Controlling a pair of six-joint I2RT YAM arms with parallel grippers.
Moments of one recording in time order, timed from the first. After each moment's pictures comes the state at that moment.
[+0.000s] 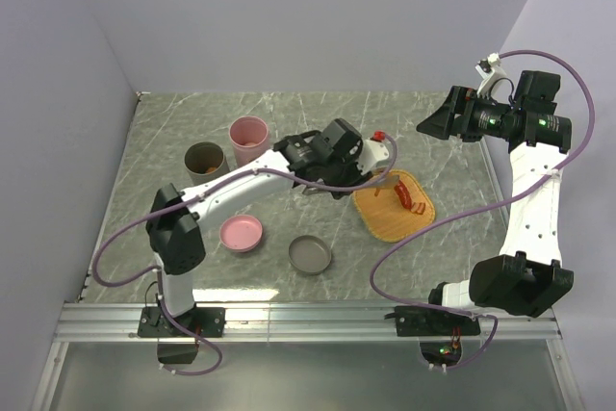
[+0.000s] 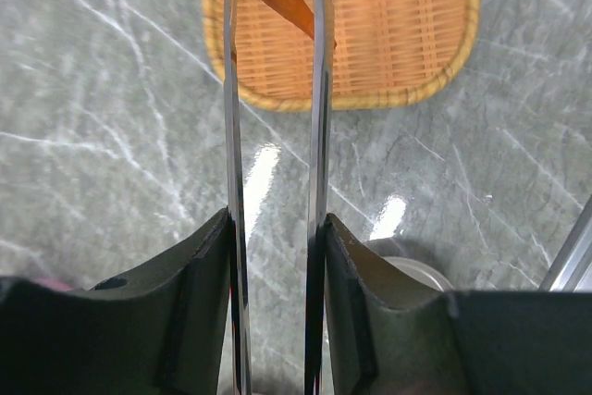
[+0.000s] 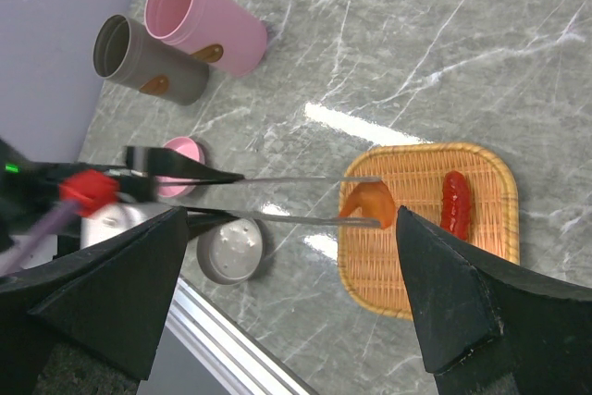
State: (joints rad) left arm -0.95 1.88 1.76 -0.72 0.09 0.24; right arm -0.28 1.38 1.63 -1.00 -0.88 -0.03
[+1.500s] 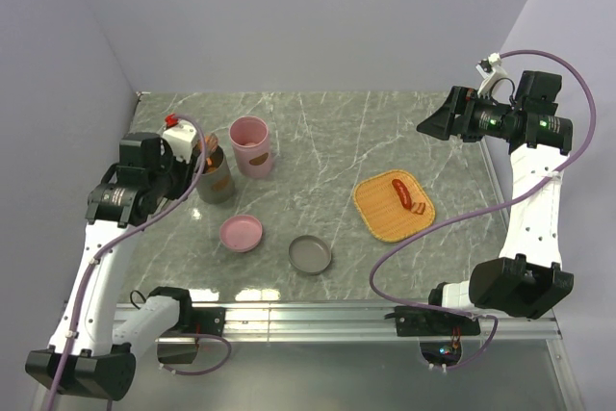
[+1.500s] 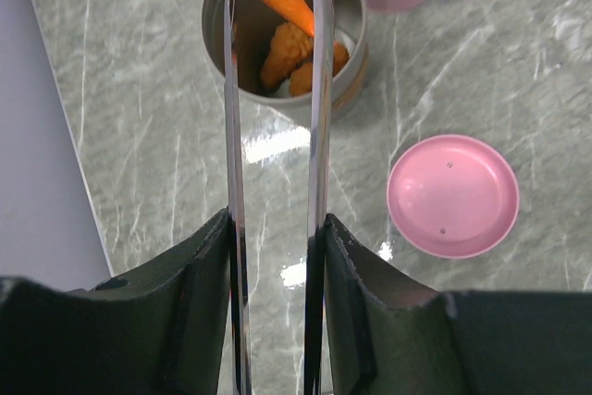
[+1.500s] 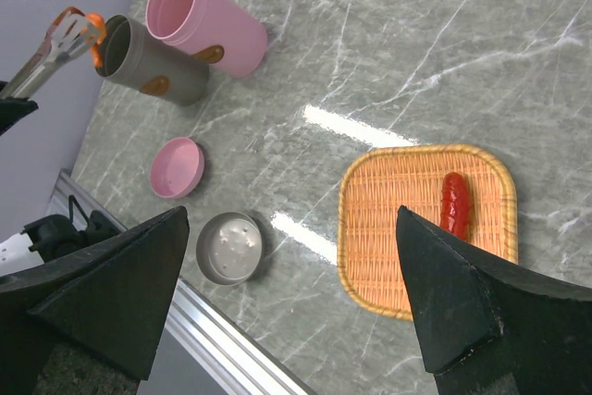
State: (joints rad) left arm -0.11 0.94 1.15 -0.89 0.02 0.24; right arm -0.28 1.37 1.63 -1.00 -0.88 -0.03
